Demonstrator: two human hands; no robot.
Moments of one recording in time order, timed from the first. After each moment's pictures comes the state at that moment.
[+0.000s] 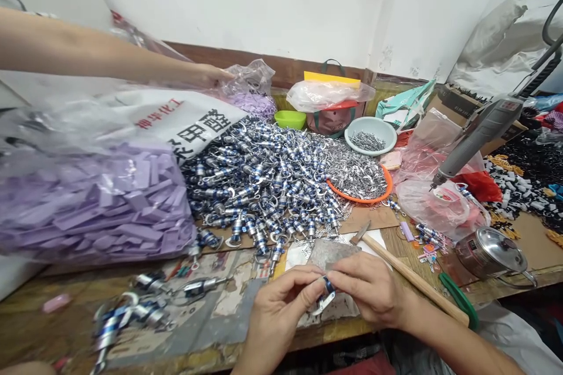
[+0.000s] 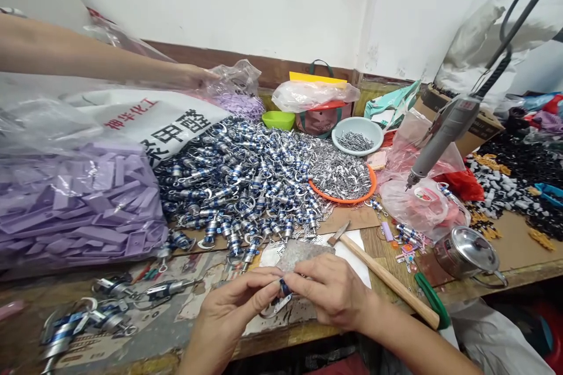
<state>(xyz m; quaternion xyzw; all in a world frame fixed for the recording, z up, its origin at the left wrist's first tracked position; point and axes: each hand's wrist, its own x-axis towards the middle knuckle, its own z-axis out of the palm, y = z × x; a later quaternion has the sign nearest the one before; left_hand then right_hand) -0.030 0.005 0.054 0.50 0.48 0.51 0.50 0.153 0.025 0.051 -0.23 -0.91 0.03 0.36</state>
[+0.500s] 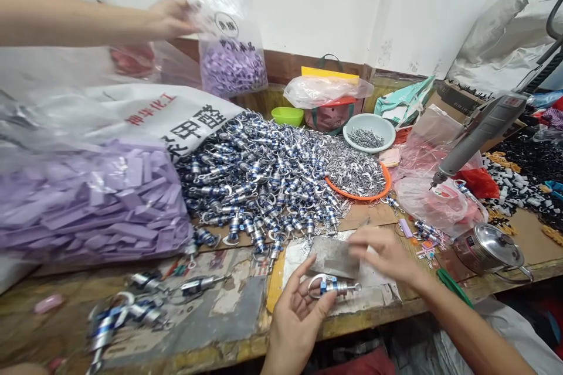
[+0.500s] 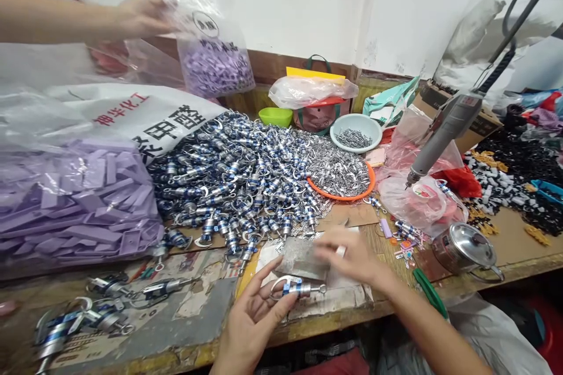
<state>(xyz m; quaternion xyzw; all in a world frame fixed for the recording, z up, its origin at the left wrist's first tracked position) 0.001 -0.015 0.021 0.31 0.53 0.53 0.58 0.182 0.057 0.054 -0.45 -0.83 0.21 0.26</state>
